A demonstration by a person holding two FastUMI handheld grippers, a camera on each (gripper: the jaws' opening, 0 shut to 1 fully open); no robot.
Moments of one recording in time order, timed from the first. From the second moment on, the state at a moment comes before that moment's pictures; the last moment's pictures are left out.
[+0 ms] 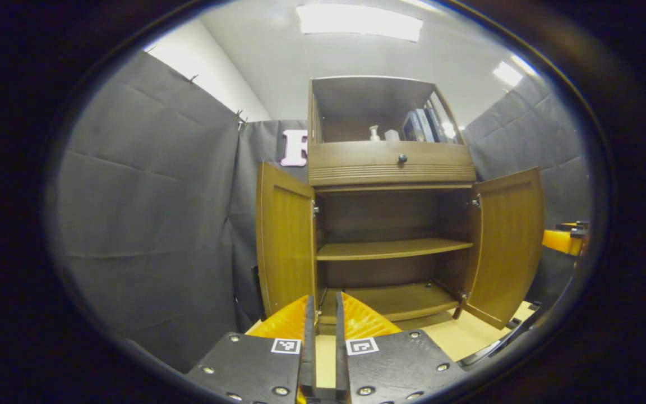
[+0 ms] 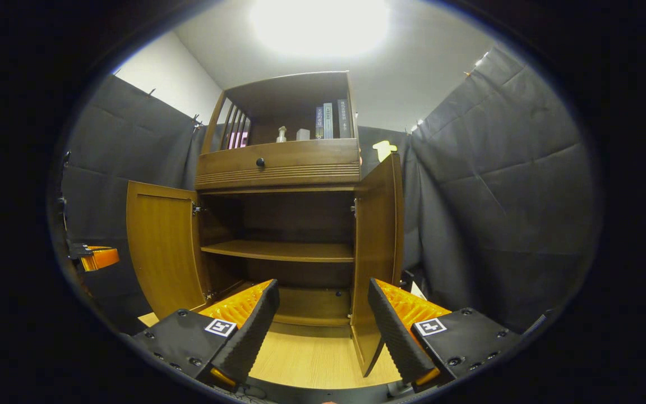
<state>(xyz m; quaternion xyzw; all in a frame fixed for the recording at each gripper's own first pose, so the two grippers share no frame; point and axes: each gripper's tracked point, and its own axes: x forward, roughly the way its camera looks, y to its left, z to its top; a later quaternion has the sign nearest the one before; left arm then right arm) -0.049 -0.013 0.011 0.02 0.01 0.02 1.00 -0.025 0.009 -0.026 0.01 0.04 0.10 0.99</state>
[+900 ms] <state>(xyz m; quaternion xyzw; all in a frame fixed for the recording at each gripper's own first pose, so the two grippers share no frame) -0.061 0.001 0.049 0.01 -0.03 0.06 1.00 -0.034 0.017 -0.013 0.00 0.03 0.10 0.99</state>
